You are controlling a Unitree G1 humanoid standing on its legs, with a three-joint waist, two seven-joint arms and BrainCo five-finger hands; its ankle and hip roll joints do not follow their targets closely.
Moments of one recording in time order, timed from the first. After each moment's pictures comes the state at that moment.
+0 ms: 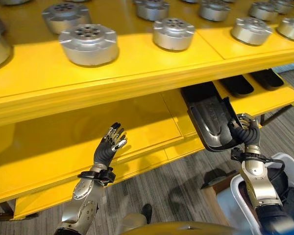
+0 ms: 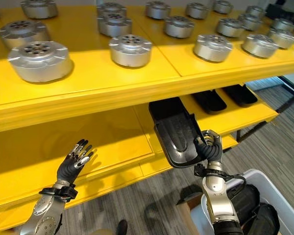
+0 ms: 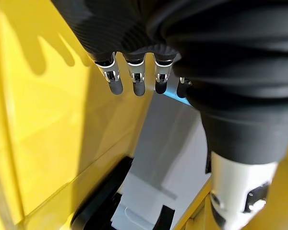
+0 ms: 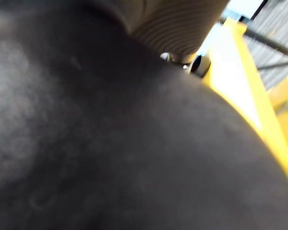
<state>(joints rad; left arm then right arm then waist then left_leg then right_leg) 0.20 0.43 -0.14 -0.02 -0.73 -0.18 -0.08 -0.01 -0.32 0.01 0.14 0.05 -0.18 -0.35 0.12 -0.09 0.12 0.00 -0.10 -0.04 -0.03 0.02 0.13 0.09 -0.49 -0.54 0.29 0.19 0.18</state>
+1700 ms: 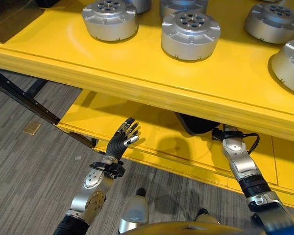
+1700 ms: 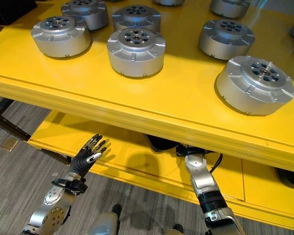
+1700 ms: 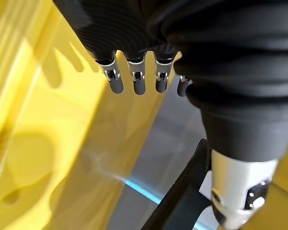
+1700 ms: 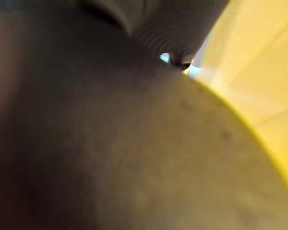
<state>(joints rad) 0.08 0.46 -0.28 -0.01 -0.78 -0.16 -0.08 -0.41 -0.29 0.15 0.42 0.12 -0.18 -0.36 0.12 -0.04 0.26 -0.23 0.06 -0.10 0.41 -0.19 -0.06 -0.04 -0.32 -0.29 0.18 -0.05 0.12</state>
